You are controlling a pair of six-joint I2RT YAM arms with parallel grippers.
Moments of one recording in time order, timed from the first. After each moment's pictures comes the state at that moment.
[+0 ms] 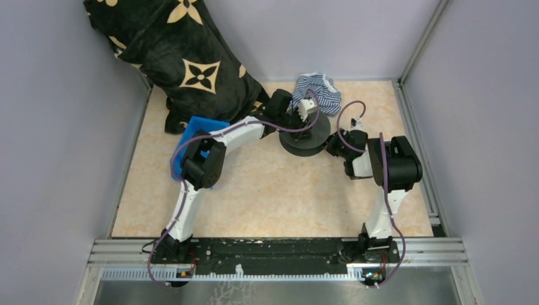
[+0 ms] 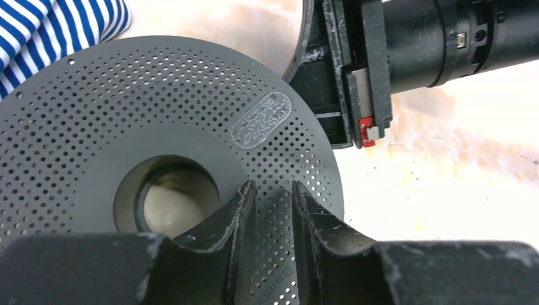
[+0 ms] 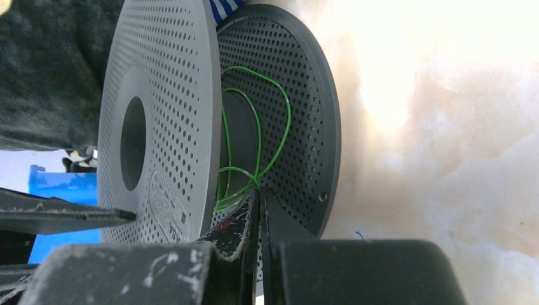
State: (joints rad) left arm -0.69 2.29 1.82 -0.11 0.62 0.19; right arm 0.09 1.90 0.62 0.90 -0.33 0.80
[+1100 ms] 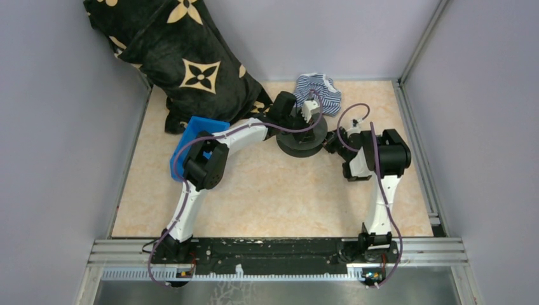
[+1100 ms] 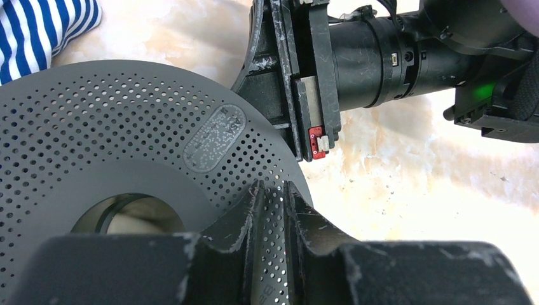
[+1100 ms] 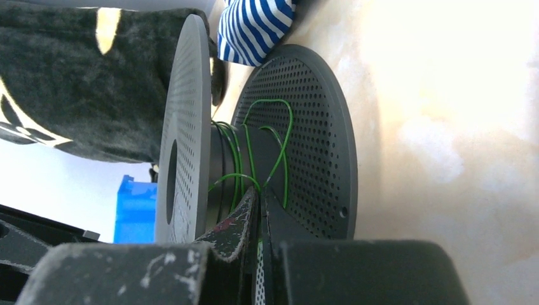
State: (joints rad) left arm -0.72 2.30 1.83 -0.10 0.61 0.09; right arm 0.07 2.15 0.66 1.32 -0.44 1.09
